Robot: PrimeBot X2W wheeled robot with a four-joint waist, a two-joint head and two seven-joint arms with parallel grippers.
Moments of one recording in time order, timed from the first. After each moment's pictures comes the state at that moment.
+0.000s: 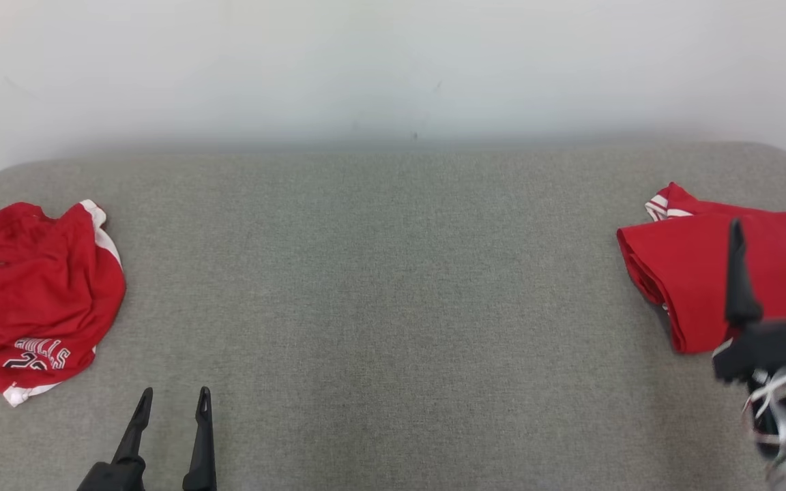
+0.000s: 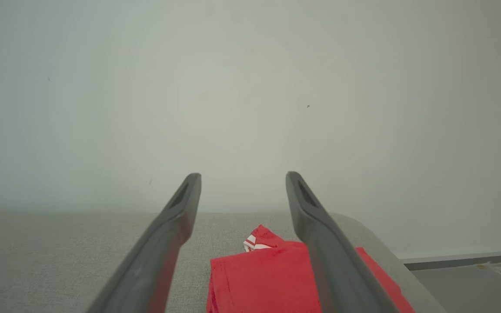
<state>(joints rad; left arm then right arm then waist) -0.02 0.07 0.04 0.22 -0.08 -0.12 -0.26 -0.37 -0.29 -0.10 0.42 0.19 0.13 -0.26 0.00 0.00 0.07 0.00</state>
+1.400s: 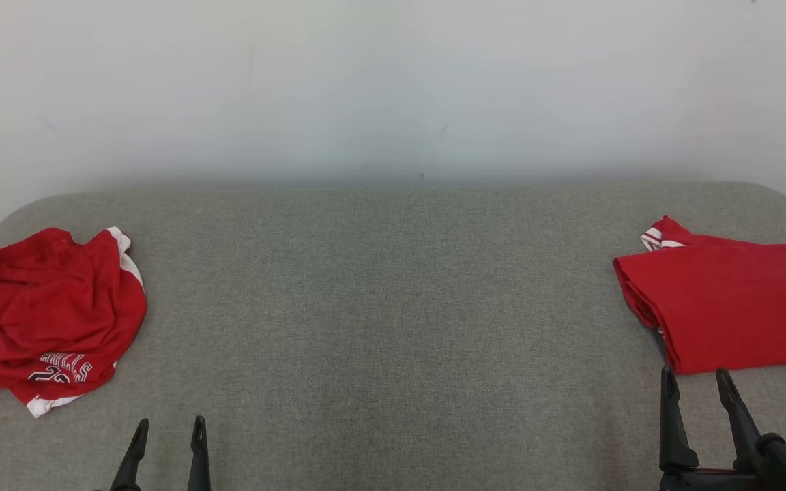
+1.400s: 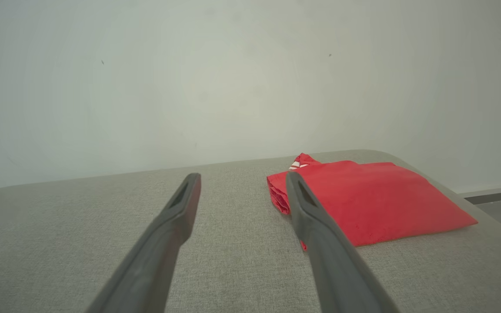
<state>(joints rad) 0.04 0.05 0.06 0.22 -0.09 -0.12 -0.26 0.04 -0.05 -0.12 0.15 0.13 0.13 -0.26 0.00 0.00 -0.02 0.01</state>
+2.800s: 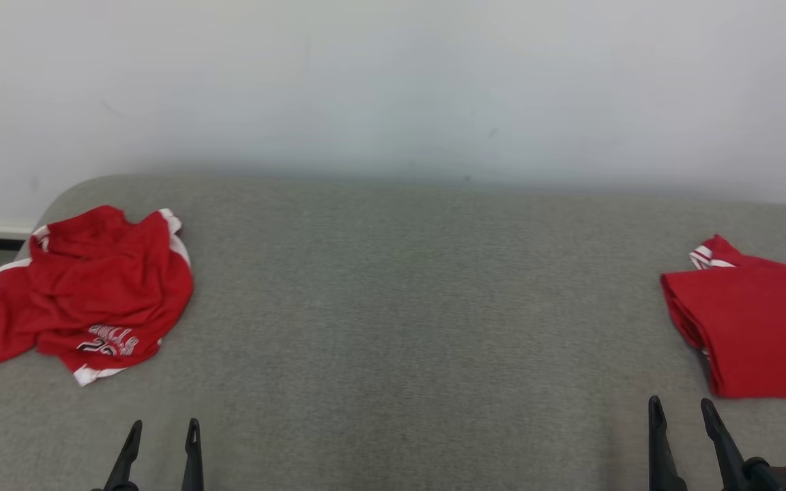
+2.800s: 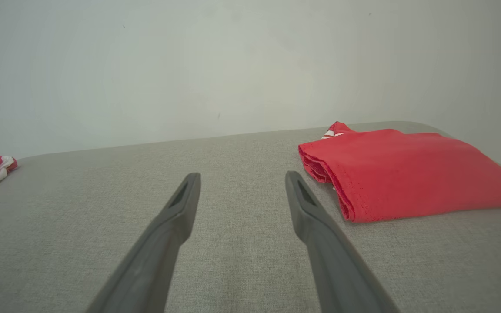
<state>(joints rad) 0.03 0.06 0.07 0.24 -0.05 -0.11 -0.26 0.08 -0.05 -0.10 0.20 0.16 0.13 -0.26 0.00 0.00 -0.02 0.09</state>
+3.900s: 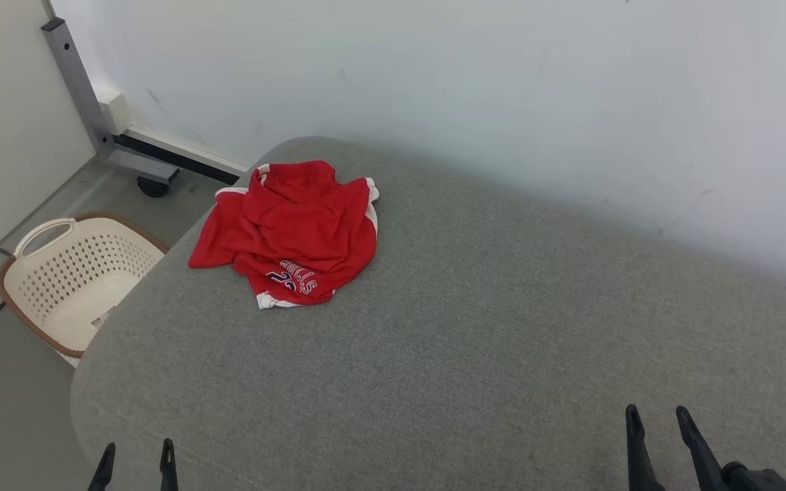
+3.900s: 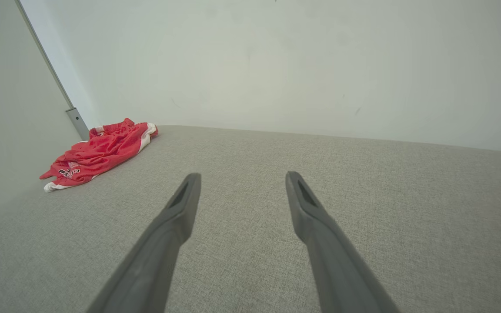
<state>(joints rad) 0.08 0.08 0.11 0.23 -0.05 -0.10 -0.26 0.08 -0.05 -0.04 0.23 0.20 0.13 -0.26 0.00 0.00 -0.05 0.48</state>
